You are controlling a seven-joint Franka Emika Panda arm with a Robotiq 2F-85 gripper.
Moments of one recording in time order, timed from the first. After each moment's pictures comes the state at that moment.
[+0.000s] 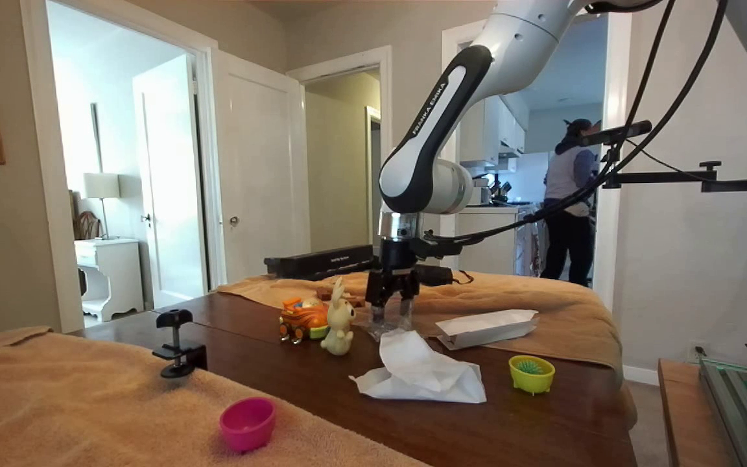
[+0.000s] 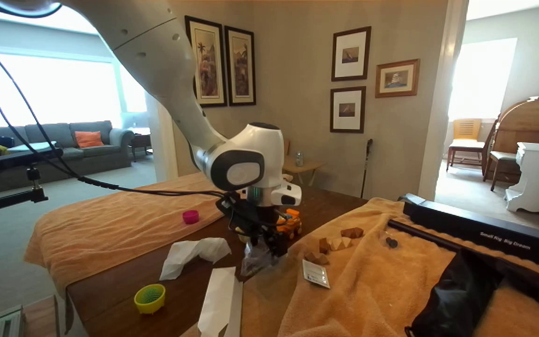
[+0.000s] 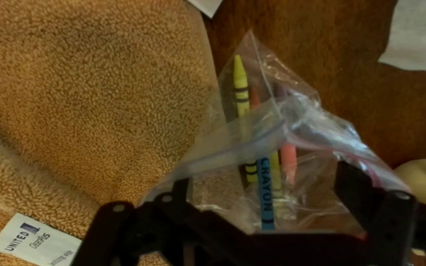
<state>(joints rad) -0.08 0.40 0.04 -2.20 0.15 2.67 -0.11</state>
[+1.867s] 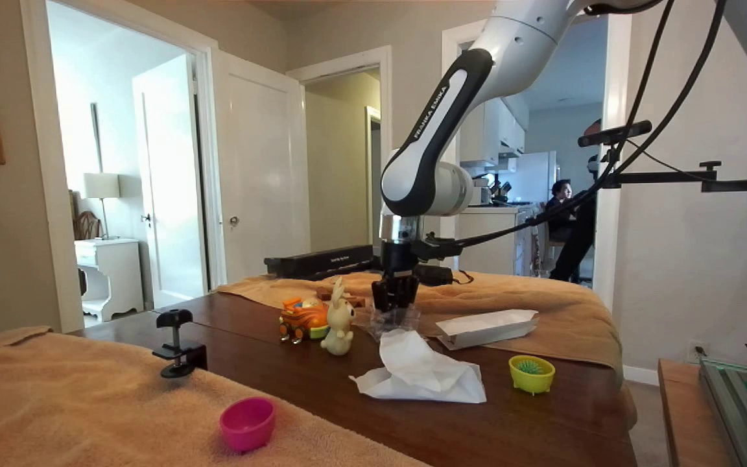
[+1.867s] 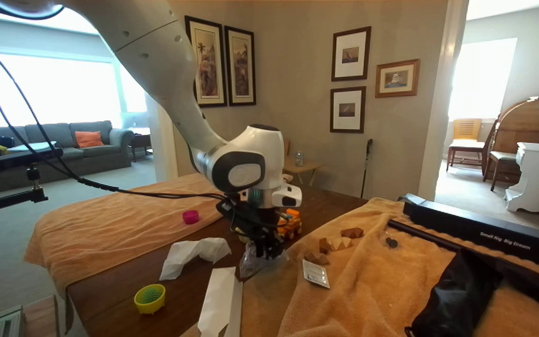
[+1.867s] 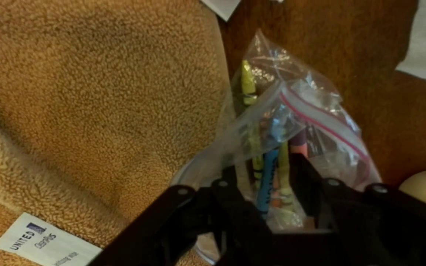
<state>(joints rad) -0.08 0.41 0.03 -2.20 0.11 2.67 -0.11</state>
